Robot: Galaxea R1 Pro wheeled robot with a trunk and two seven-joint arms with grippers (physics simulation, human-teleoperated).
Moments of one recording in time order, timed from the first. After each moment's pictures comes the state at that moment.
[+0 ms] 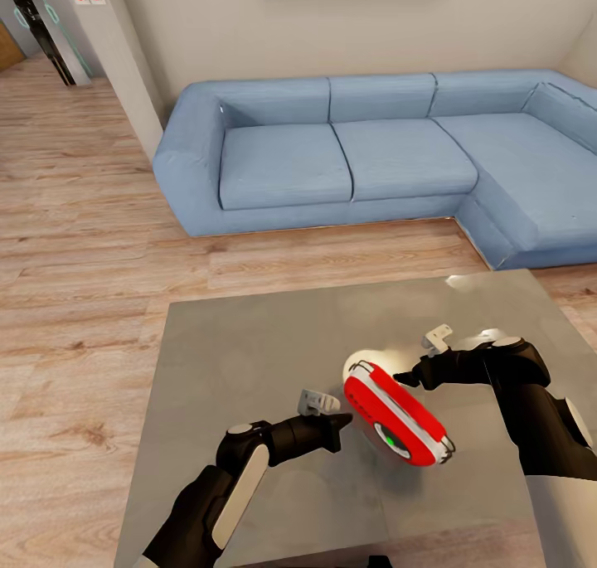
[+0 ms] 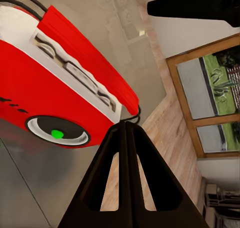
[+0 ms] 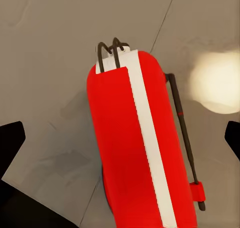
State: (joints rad) left arm -0.42 -0.17 -0.39 -1.22 0.39 0.55 -0.46; right arm -0.65 -0.21 -0.12 -1.42 0.66 0.87 1.21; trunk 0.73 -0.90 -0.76
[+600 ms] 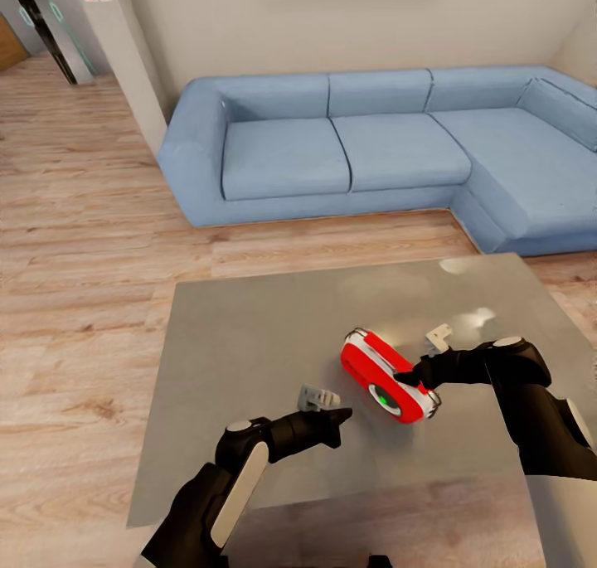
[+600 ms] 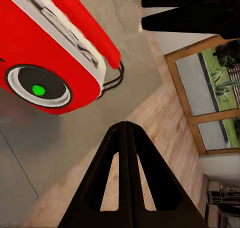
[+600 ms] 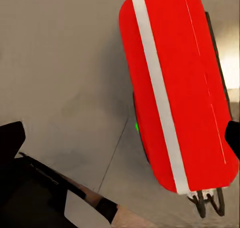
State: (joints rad) left arm -0.42 -0.17 -0.40 -1.25 0.39 0.55 -0.44; right arm -0.65 -0.21 -0.12 -1.42 0.66 0.87 1.21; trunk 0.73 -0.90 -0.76
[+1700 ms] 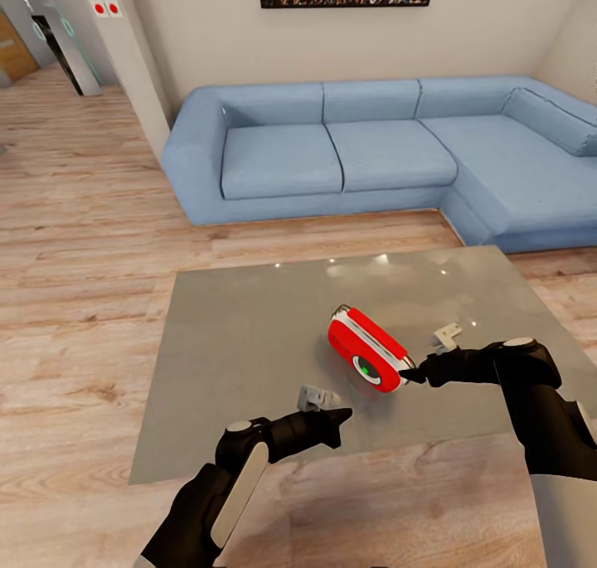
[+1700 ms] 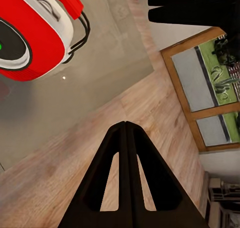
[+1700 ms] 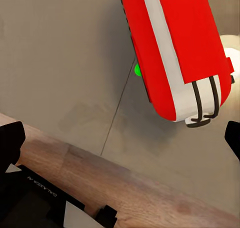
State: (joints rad) left arm -0.42 -0.17 -0.40 -1.25 0.39 0.55 -0.44; right arm -0.65 -0.21 -0.18 -1.42 0.65 0.87 1.21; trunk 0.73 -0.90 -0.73
